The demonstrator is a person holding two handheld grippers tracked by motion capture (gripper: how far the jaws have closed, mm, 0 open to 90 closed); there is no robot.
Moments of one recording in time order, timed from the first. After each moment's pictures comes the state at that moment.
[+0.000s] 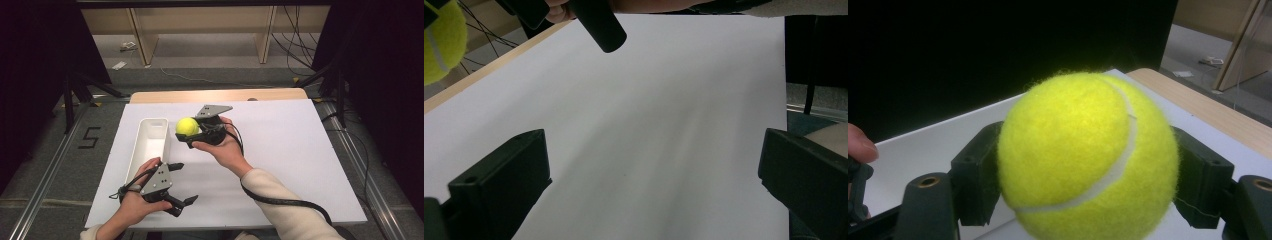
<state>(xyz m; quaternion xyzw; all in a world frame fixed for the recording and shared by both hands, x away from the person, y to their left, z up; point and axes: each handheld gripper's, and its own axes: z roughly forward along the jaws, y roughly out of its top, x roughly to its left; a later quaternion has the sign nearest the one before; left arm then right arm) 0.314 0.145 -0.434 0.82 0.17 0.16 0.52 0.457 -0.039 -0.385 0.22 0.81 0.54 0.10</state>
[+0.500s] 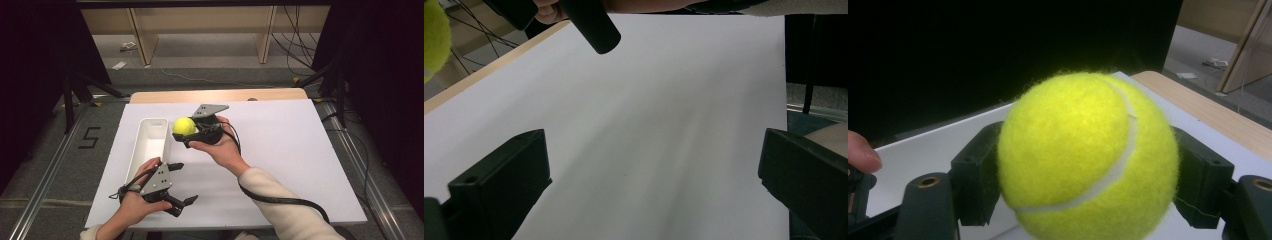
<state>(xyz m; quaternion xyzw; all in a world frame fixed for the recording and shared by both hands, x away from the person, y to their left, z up) 0.314 0.145 -0.433 0.82 0.17 0.16 0.52 0.458 -0.031 -0.383 0.21 0.81 0.54 0.10</state>
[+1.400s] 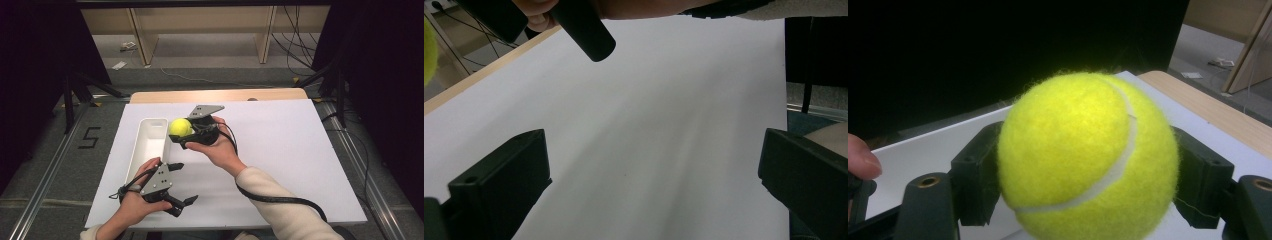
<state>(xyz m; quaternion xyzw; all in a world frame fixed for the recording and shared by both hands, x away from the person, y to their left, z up) 0.313 0.145 -0.433 0.82 0.17 0.16 0.52 0.457 -0.022 -0.384 0.20 0.81 0.54 0.10</state>
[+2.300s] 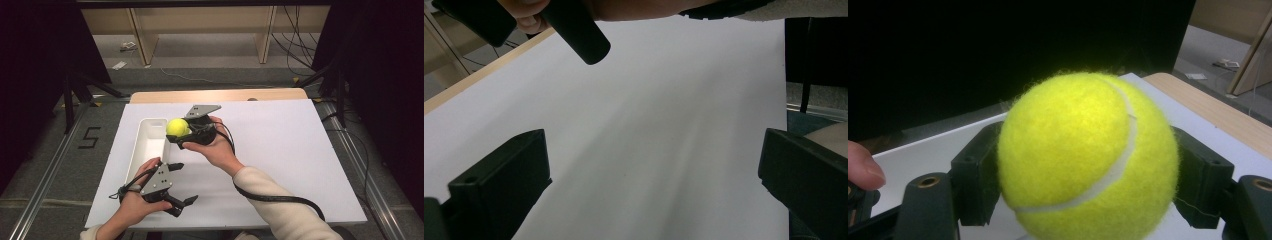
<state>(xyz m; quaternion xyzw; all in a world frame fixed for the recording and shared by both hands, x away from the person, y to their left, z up) 0.313 0.144 -0.433 0.82 0.17 0.16 0.52 0.457 -0.015 -0.384 0.20 0.82 0.54 0.09</state>
